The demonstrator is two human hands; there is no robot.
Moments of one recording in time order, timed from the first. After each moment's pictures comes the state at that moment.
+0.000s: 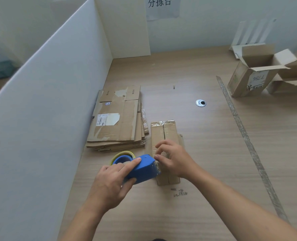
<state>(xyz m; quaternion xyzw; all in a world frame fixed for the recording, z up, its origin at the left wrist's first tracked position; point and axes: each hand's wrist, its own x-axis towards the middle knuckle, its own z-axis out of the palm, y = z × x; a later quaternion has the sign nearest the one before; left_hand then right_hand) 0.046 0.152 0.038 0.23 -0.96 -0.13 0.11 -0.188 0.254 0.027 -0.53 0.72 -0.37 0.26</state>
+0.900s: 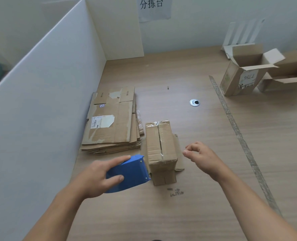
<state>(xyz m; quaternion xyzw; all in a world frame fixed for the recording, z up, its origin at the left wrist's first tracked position) 0.045 0.107 0.072 0.28 -0.91 -0.31 -0.09 -0.248 0.313 0.009 -0.30 0.78 -0.43 0.35</state>
